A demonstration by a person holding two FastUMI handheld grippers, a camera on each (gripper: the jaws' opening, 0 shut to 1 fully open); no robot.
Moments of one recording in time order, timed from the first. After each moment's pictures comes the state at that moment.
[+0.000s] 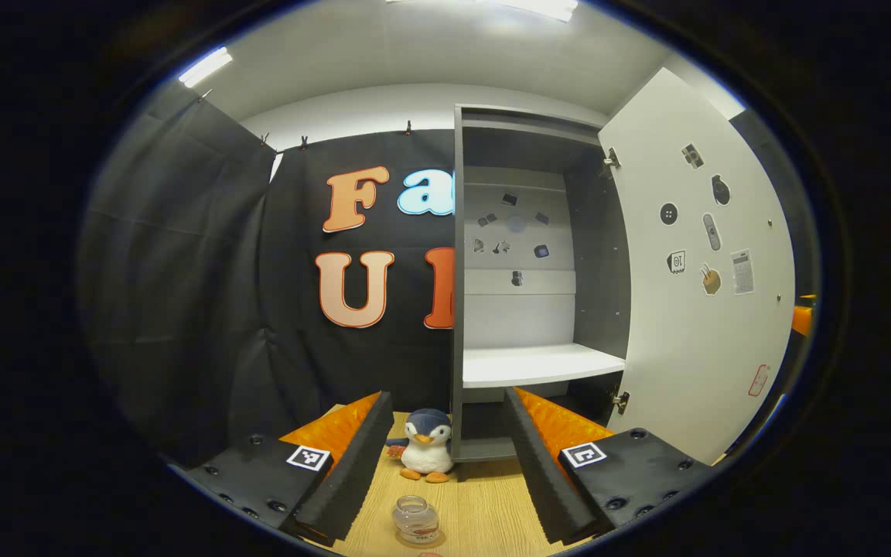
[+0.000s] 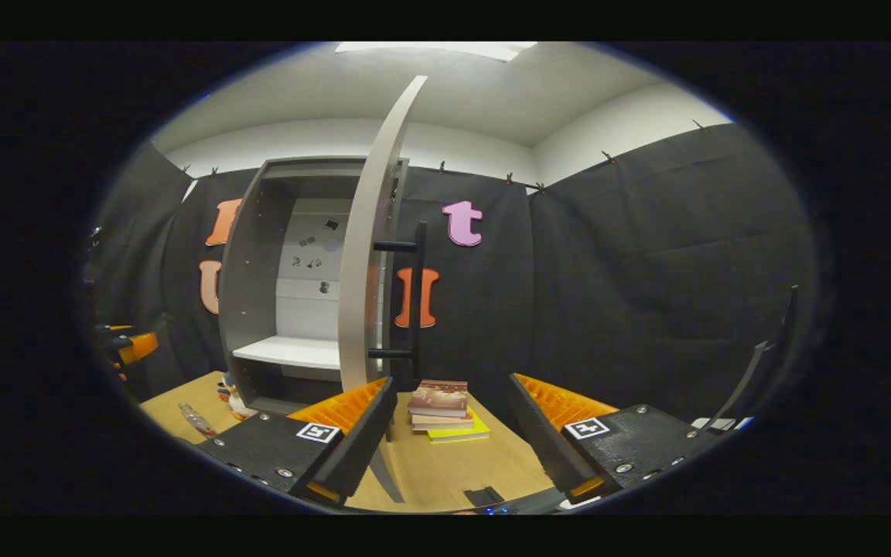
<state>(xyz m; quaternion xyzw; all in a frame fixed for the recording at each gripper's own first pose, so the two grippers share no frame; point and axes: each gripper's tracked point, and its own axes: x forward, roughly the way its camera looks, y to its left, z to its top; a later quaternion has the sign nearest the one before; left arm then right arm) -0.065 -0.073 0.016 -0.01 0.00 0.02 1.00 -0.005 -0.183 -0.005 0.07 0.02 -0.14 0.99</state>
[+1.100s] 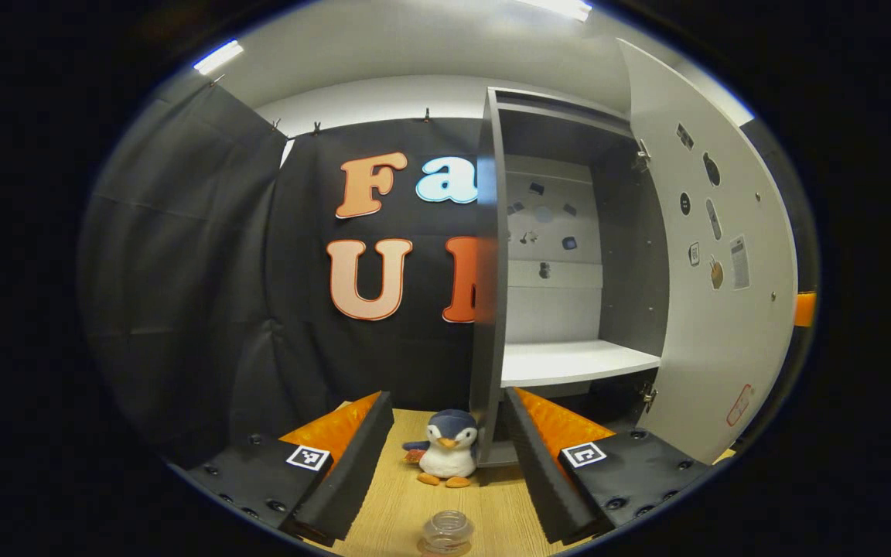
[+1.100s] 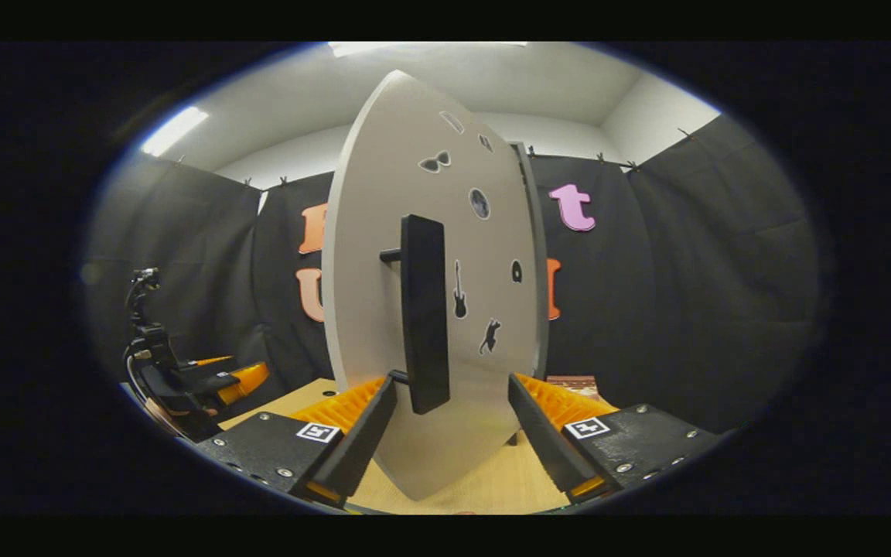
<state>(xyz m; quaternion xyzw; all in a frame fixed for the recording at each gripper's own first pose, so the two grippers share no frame) -0.028 -0.009 -0.003 -0.02 0.00 0.04 1.00 0.083 0.002 0.030 0.10 0.02 0.05 0.99</state>
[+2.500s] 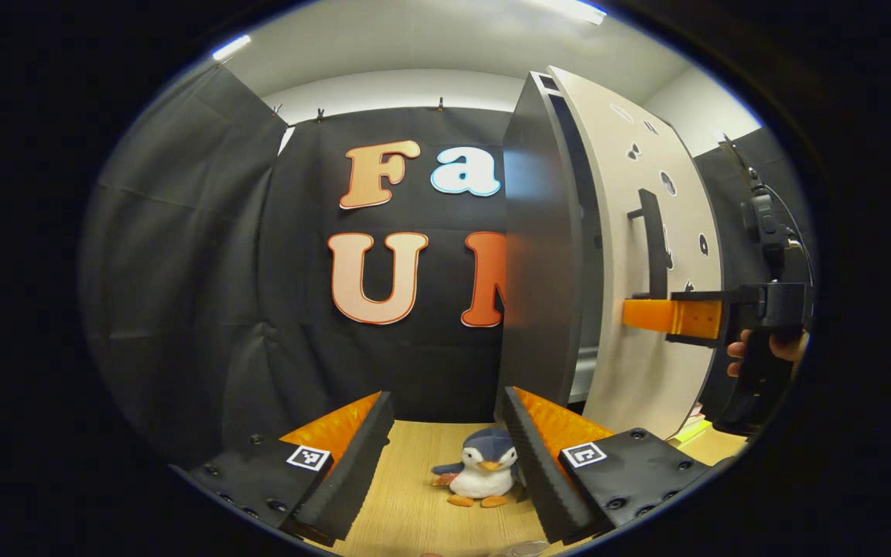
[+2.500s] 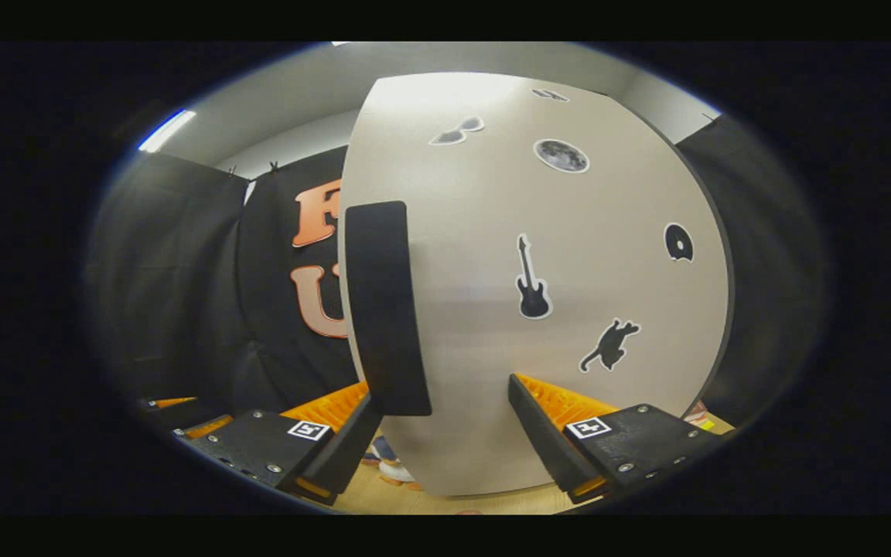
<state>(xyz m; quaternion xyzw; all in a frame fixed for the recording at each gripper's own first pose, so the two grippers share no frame) 0.059 0.061 -0.012 -0.02 0.00 0.00 1.00 0.281 0.132 0.017 0.13 0.03 0.03 0.99</state>
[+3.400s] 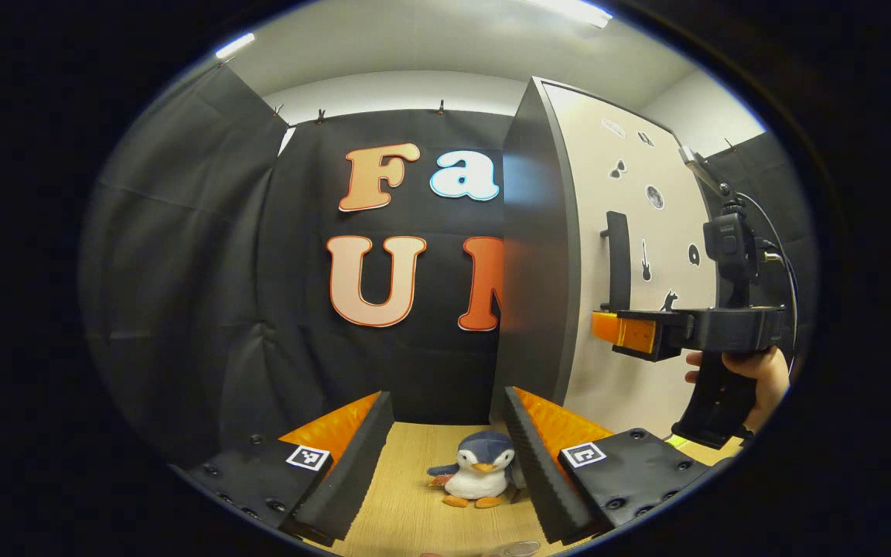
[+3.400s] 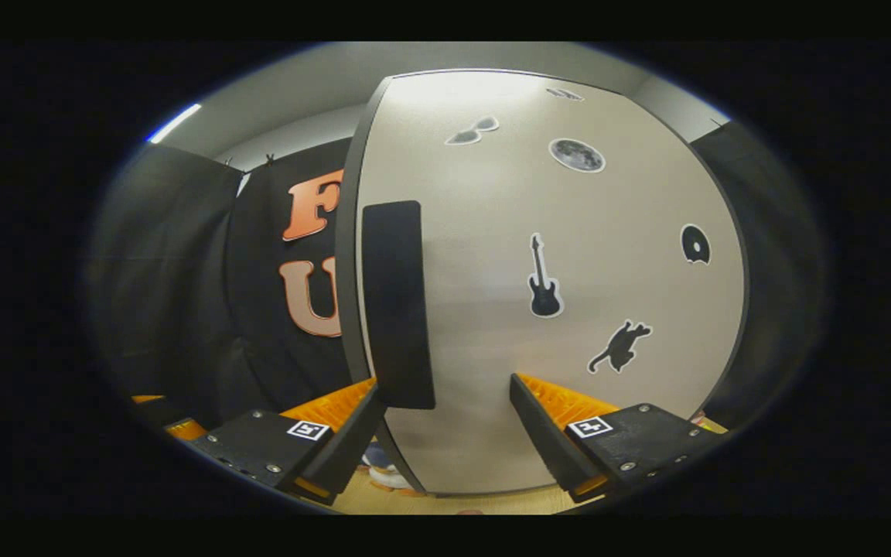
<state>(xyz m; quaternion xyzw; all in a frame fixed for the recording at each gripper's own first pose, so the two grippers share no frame) 0.046 0.059 -0.001 -0.02 0.00 0.02 1.00 0.296 0.132 0.013 0.12 0.03 0.04 0.99</state>
